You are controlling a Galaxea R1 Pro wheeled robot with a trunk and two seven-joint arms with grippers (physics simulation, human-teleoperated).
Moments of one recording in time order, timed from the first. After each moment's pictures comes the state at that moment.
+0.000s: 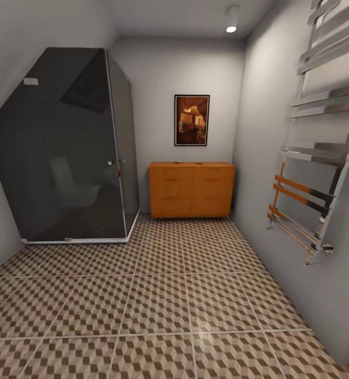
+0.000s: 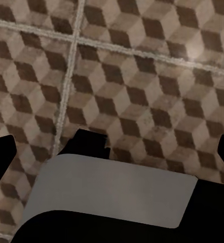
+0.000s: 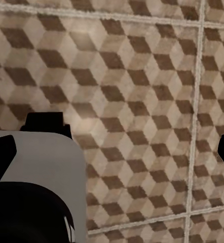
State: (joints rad) left arm -0.18 -0.06 0.23 -0.01 -0.02 -0.09 0.14; right arm -0.12 -0.04 0.04 0.03 0.04 -0.15 -0.20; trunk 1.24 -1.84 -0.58
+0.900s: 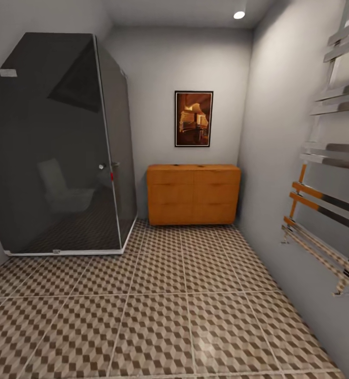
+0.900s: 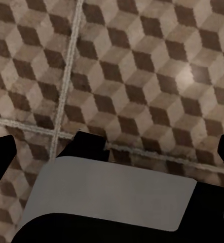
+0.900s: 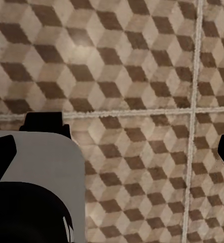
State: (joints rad) left arm -0.18 -0.06 0.23 -0.01 -0.01 -0.10 0.14; right arm -0.12 -0.04 0.04 0.03 0.05 -0.15 -0.20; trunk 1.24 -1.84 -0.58
